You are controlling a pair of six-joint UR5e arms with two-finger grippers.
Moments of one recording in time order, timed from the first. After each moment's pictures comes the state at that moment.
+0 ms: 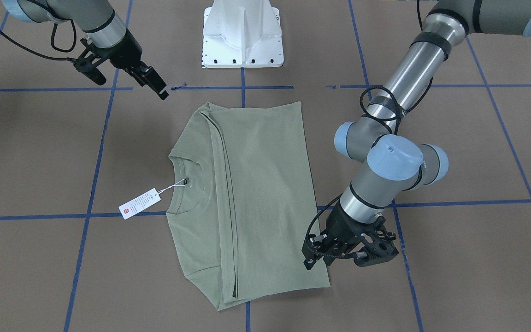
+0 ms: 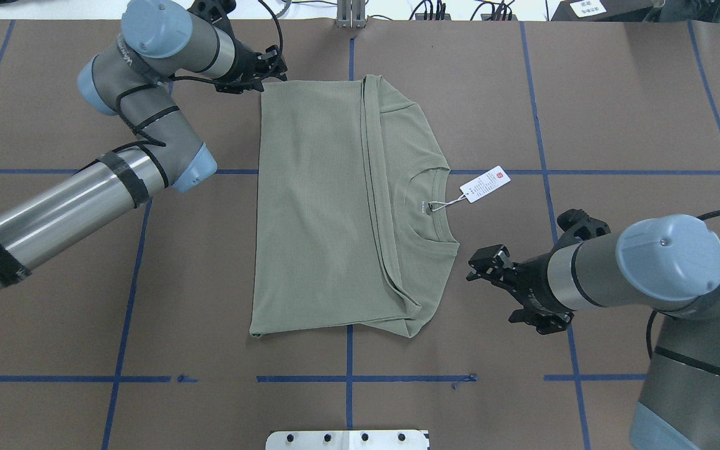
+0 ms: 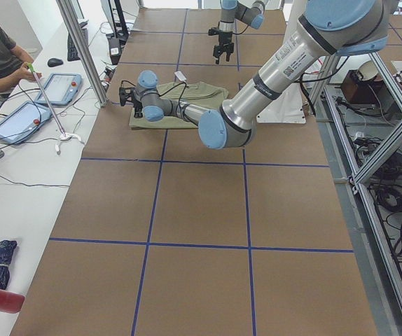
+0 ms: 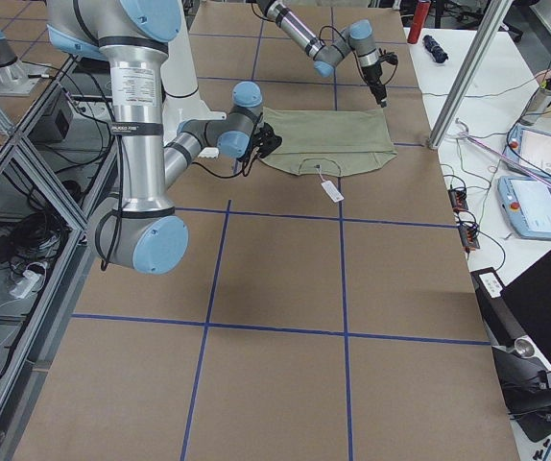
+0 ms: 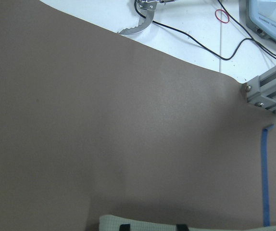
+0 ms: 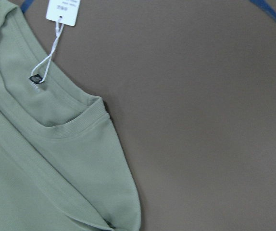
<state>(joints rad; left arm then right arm) -0.86 -2.40 -1.02 -2.48 -1.95 -1.42 0.47 -1.43 2.09 -1.21 1.88 2.03</state>
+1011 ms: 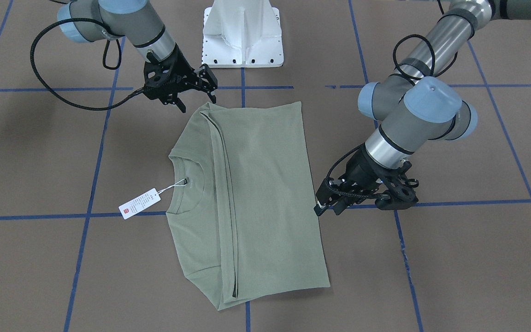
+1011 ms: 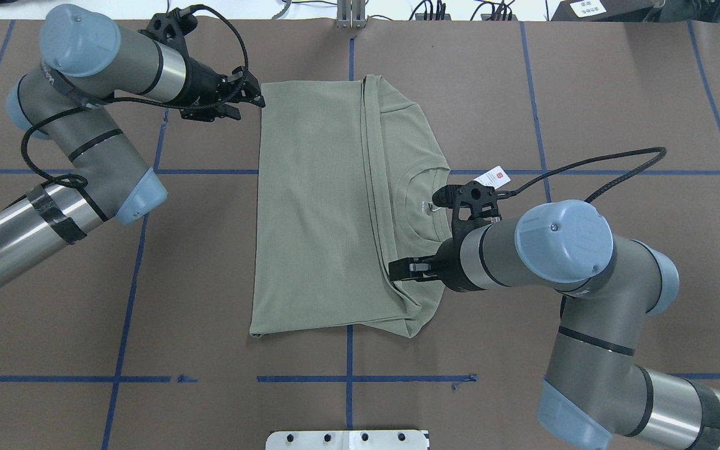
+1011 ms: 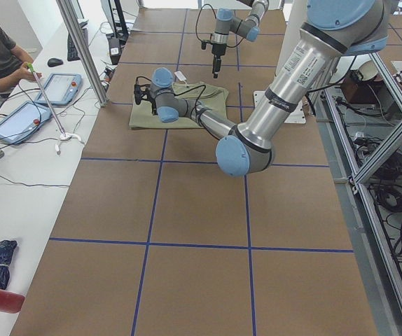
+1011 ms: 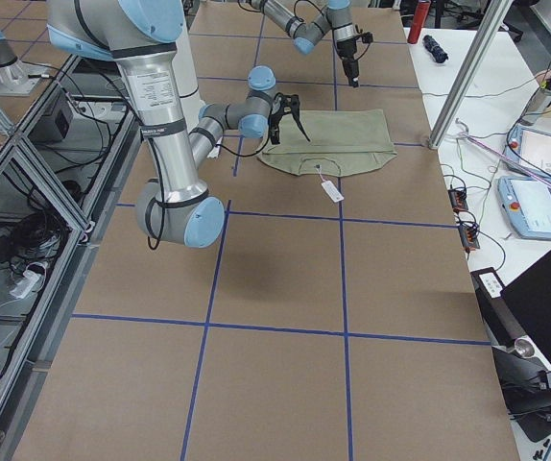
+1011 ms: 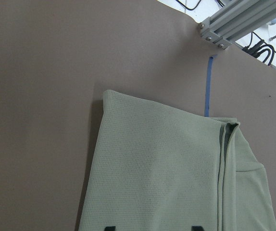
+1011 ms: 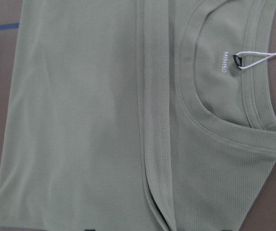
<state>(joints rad) -0.86 -2.20 -1.35 -2.40 -2.05 -1.45 0.44 -1.22 1.95 -1.20 1.82 1.21</state>
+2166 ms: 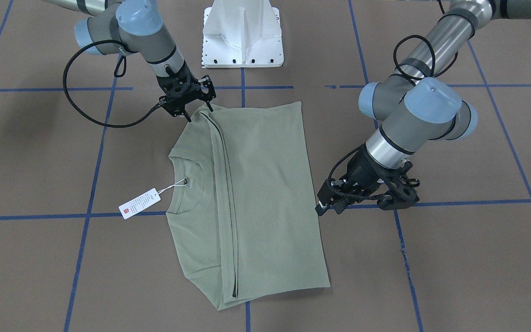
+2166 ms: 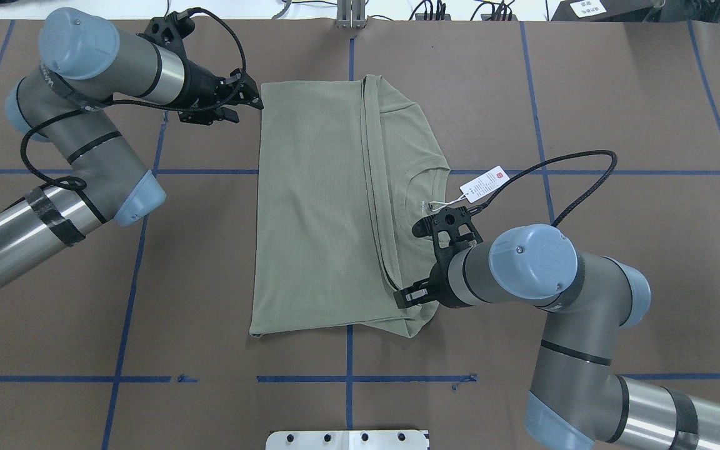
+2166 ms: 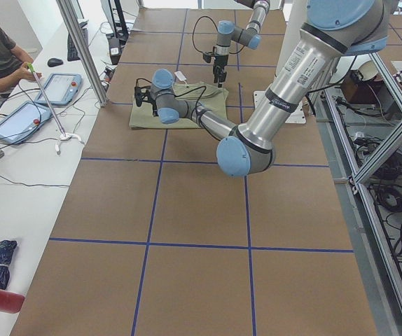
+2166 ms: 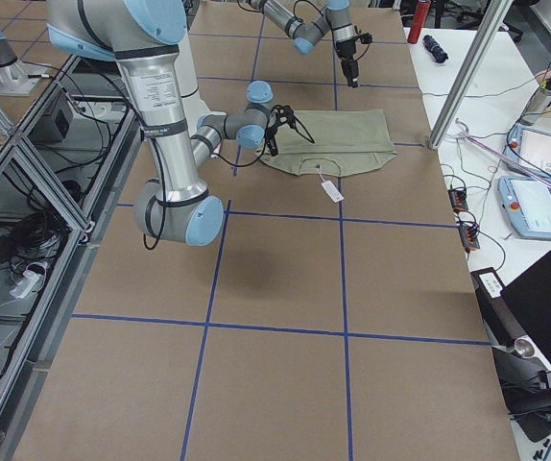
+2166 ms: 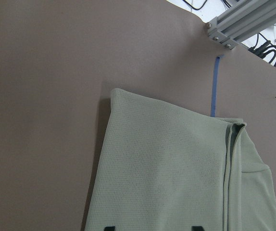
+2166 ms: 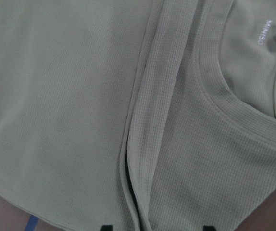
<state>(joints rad) -0.86 -2.20 -1.35 -2.40 -2.05 -1.48 0.37 -1.22 1.86 -1.19 1.79 1.01</state>
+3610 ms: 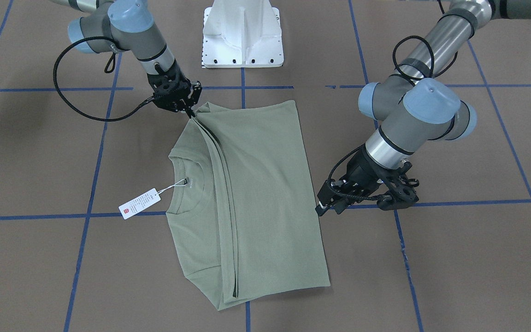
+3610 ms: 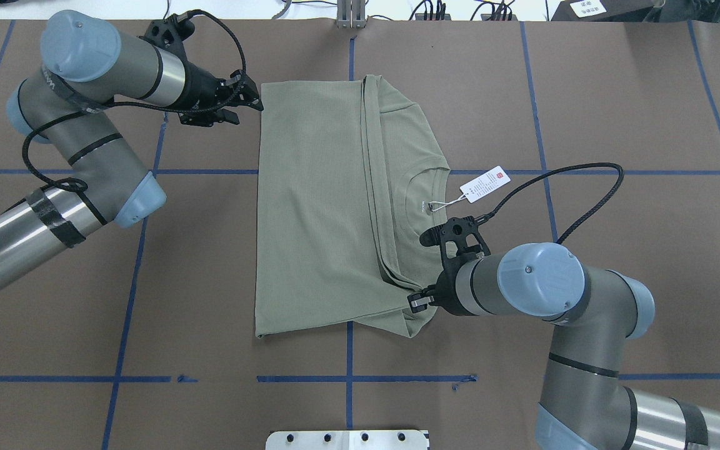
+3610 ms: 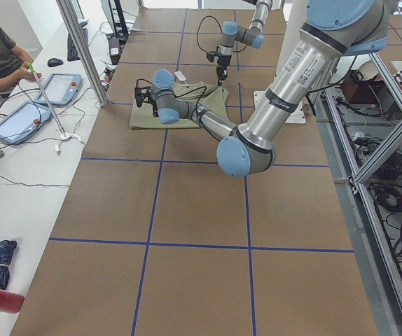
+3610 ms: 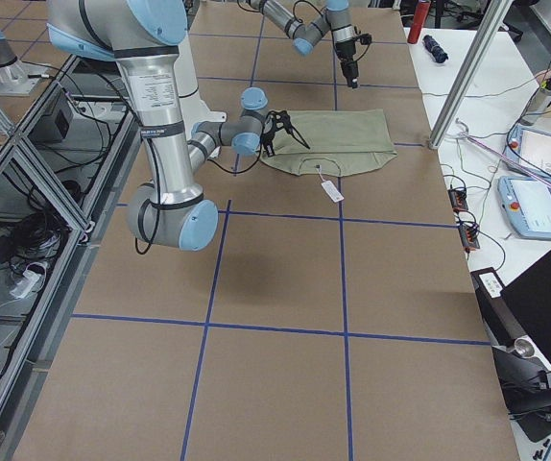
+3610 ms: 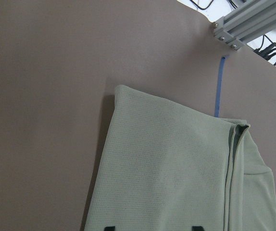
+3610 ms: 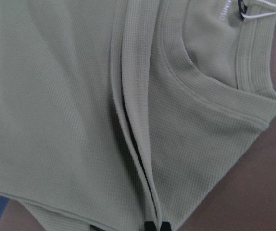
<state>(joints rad) -0.86 -2.20 -1.35 -2.40 -2.04 -1.48 0.33 -1.33 1.90 -1.12 1.71 1.09</state>
